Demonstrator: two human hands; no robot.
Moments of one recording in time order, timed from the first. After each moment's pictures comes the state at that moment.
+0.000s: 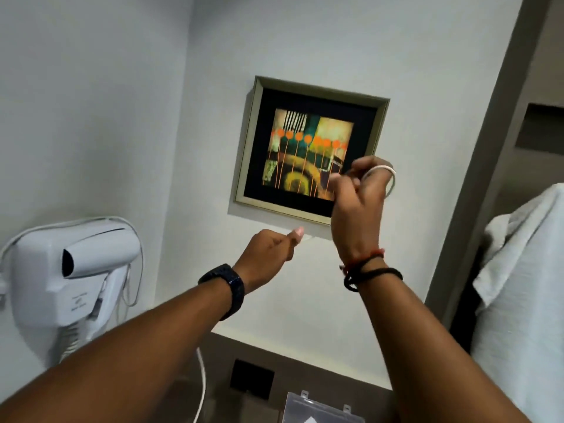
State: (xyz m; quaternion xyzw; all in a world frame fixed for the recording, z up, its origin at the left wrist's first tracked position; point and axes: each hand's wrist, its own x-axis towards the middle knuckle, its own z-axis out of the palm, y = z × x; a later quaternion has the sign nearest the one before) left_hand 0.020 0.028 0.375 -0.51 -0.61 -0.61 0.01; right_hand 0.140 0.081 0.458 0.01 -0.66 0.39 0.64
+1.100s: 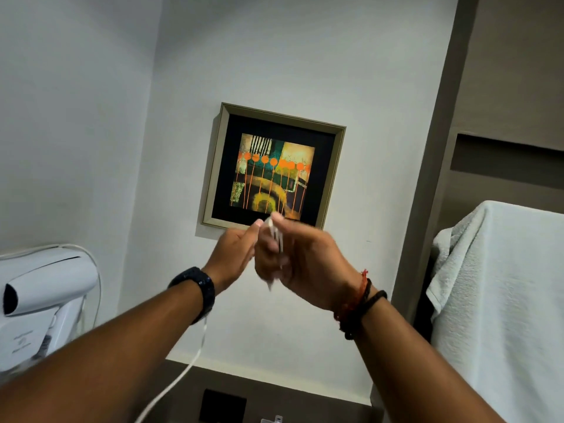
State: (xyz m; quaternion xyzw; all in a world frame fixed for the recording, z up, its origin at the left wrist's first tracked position) left_hand 0.023 0.028 0.411 -0.48 -0.58 -0.66 0.02; right_hand 0.177 0.062 0.457 0.13 -0.76 0.63 0.13
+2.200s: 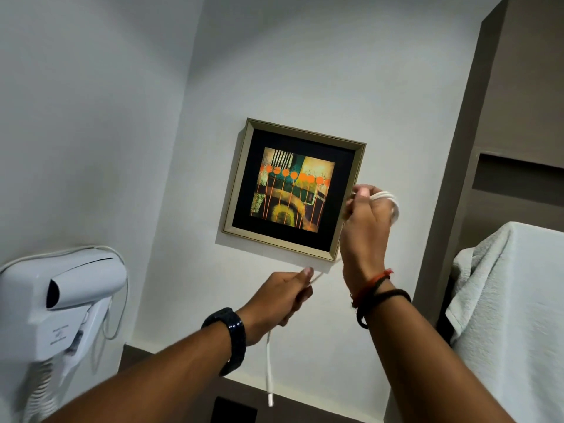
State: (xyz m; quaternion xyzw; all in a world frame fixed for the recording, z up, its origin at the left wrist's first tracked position) left_hand 0.069 0.021 0.382 -0.53 -0.56 -0.62 -0.18; right_hand 0.169 0.071 0.490 -0.03 -0.62 0.44 0.66
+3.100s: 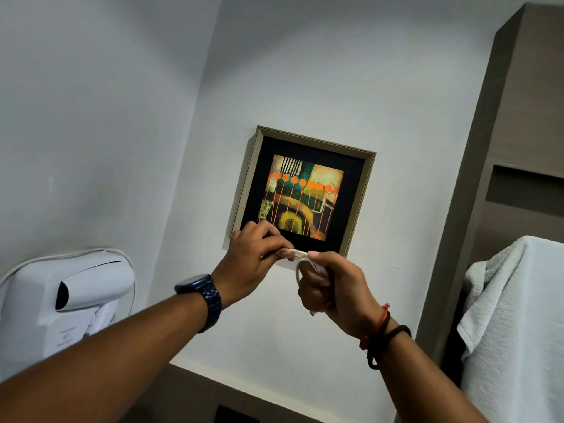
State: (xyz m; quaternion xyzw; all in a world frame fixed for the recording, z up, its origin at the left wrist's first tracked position) left_hand 0.022 -0.016 0.425 -0.56 -0.61 -0.46 0.33; right_hand 0.164 0.083 0.444 0.10 -0.78 0.60 0.18
